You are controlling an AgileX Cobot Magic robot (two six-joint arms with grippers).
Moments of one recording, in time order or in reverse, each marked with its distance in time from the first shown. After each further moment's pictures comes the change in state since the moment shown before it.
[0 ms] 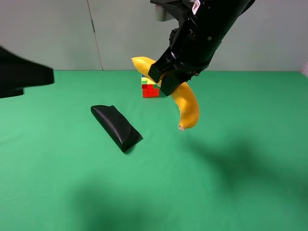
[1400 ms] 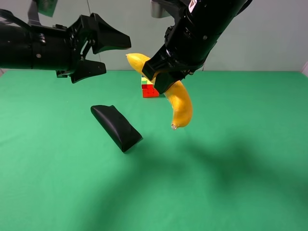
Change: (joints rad) left arm -0.279 0.608 -0.204 -0.732 -0.135 0.516; right arm 0.009 0.000 0.000 0.030 -0.038 0.000
